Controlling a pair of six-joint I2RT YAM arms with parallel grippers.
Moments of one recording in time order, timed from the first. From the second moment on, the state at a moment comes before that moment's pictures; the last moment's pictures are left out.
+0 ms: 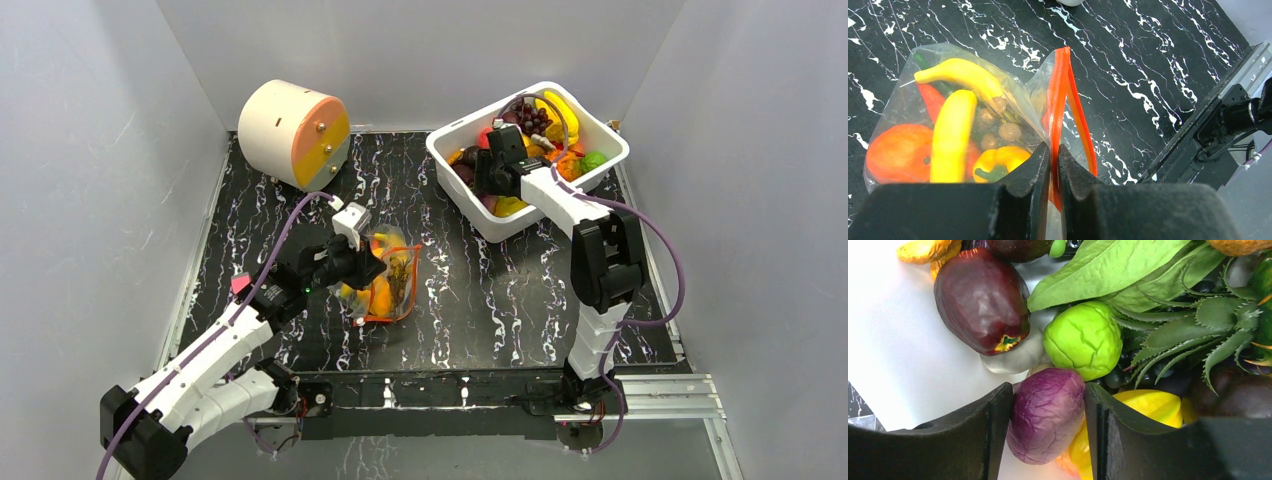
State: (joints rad) left arm -0.62 0.89 0.70 -0.30 0.23 -0.22; right arm 0.33 1.89 1.50 -0.43 0.13 0.31
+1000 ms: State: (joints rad) left arm -0.62 0.86 0.70 -0.29 0.23 -0.22; right arm 0.35 1.79 1.48 -0.48 0.22 0.29
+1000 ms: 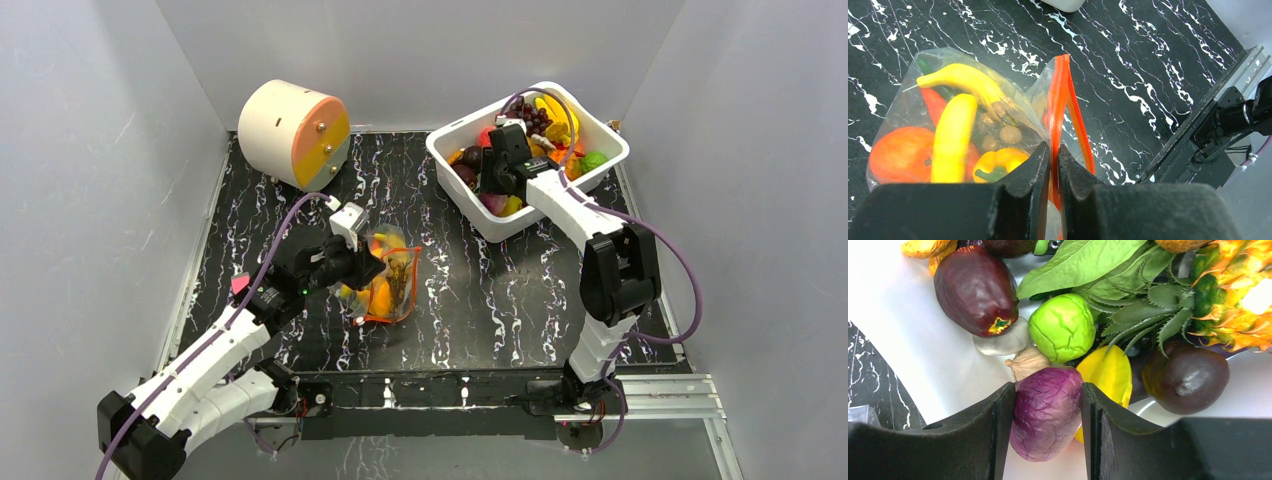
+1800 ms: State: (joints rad) left arm -0.62 0.90 0.76 -0.29 0.19 -0.31; right arm 0.35 1.49 1.46 -0.48 0.24 0.29
